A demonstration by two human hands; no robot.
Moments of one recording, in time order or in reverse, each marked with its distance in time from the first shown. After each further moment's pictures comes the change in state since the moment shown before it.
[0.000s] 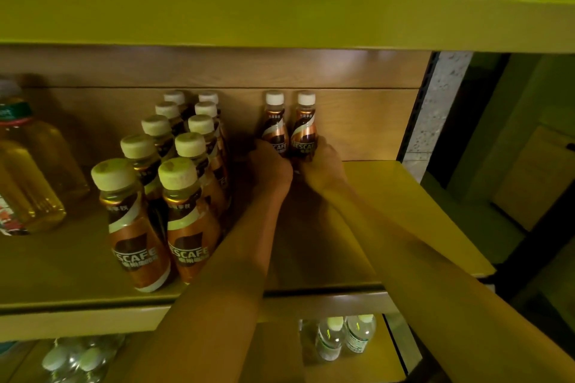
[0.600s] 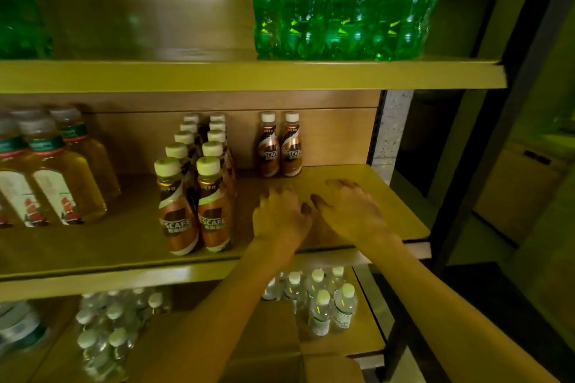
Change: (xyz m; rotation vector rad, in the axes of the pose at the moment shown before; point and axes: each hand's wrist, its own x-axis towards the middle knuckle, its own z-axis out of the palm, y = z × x) left_hand -0.159 -0.004 -0.073 0.555 -0.179 0.375; right_hand -0.166 -0.015 -0.092 -0.525 -0.004 -0.130
